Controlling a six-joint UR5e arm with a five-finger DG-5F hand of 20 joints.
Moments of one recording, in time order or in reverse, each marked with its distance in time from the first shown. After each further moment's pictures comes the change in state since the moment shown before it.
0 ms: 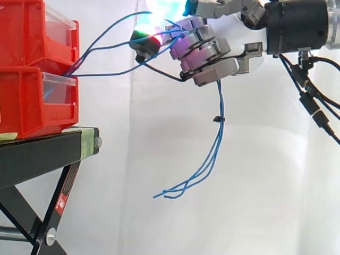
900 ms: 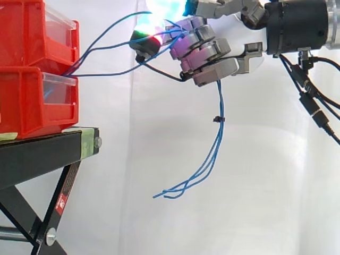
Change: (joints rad) arm 0.000 0.000 0.000 0.000 0.000 0.000
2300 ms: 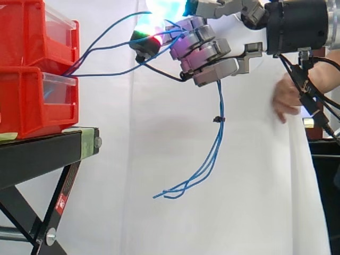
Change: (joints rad) arm 0.000 0.000 0.000 0.000 0.000 0.000
